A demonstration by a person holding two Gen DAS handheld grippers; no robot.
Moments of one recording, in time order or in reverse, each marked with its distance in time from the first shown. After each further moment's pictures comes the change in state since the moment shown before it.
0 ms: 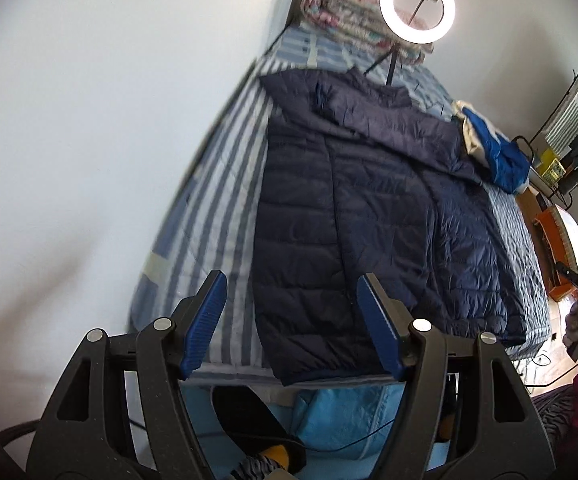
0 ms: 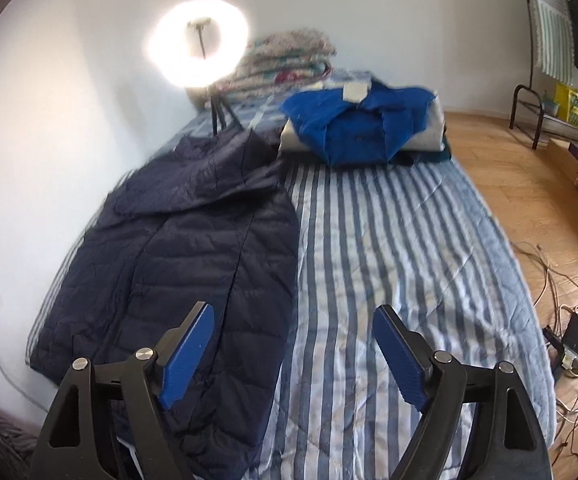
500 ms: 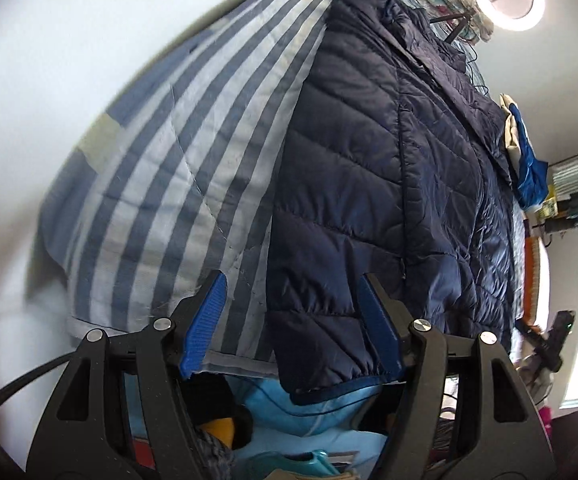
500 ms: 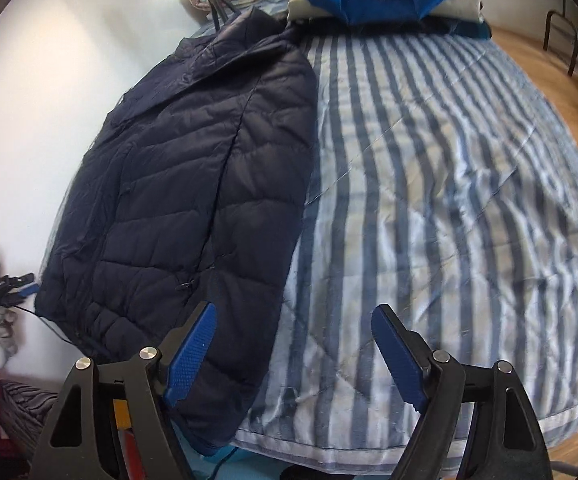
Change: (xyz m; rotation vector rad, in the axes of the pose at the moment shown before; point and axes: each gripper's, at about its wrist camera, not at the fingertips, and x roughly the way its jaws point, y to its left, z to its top) left arm 0.119 0.052 -0.038 -0.291 0.262 -0.123; right arm 0.071 -0.006 -0.054 0.063 0.309 0.146
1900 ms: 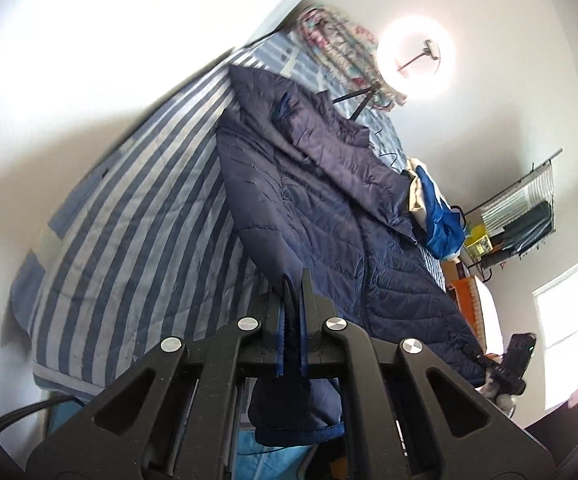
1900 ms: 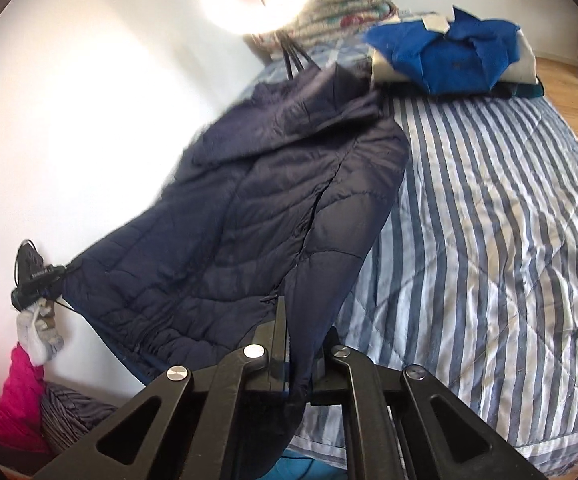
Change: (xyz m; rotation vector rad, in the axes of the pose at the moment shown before) left arm -0.085 -0.063 0.016 0.090 -0.305 -0.246; right arm -0.054 0.067 0.014 -0.095 -0.195 0.167
